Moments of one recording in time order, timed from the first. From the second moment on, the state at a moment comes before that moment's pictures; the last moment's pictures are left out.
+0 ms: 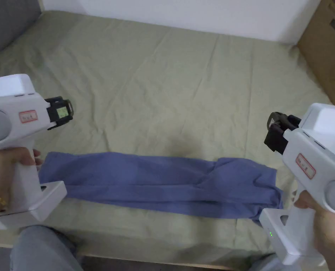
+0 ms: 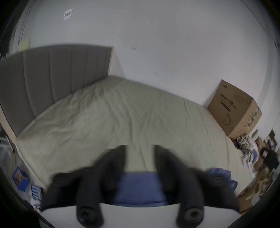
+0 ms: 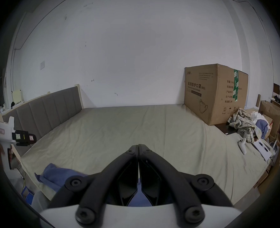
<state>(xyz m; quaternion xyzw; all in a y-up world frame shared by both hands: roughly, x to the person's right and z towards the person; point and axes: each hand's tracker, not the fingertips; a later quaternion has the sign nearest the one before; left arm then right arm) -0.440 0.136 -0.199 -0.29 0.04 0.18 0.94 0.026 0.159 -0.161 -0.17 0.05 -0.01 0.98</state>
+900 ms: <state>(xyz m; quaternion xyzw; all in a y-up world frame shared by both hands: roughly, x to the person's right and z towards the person) -0.513 -0.031 -0.210 -0.47 0.01 0.37 0.80 0.008 0.131 -0.180 -0.25 0.05 0.01 0.97</state>
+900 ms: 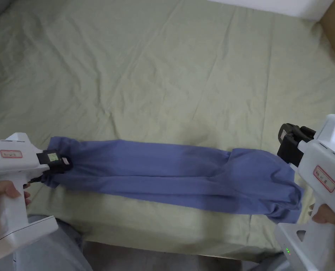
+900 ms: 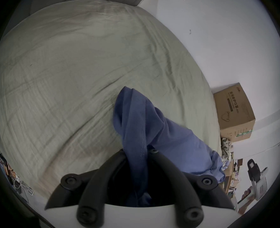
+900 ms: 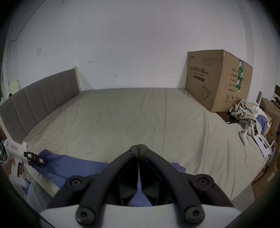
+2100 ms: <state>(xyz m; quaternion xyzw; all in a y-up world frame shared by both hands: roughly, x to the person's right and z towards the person) -0.175 0.002 -0.258 -0.51 -0.19 0.14 0.83 0.084 0.128 -0.121 -0.23 0.00 -0.03 0.97</state>
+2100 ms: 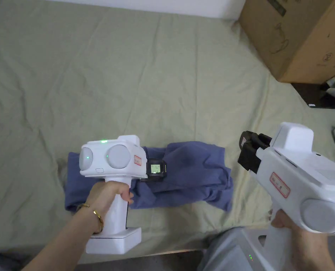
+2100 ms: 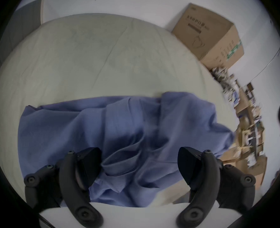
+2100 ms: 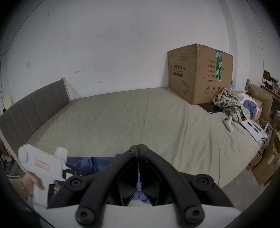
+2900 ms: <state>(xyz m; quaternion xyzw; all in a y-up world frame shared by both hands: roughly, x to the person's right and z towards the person) -0.137 -0.027 -0.190 -0.48 -0.21 -0.05 0.85 0.095 0.121 -0.105 -0.24 0.00 -0.04 0.97</state>
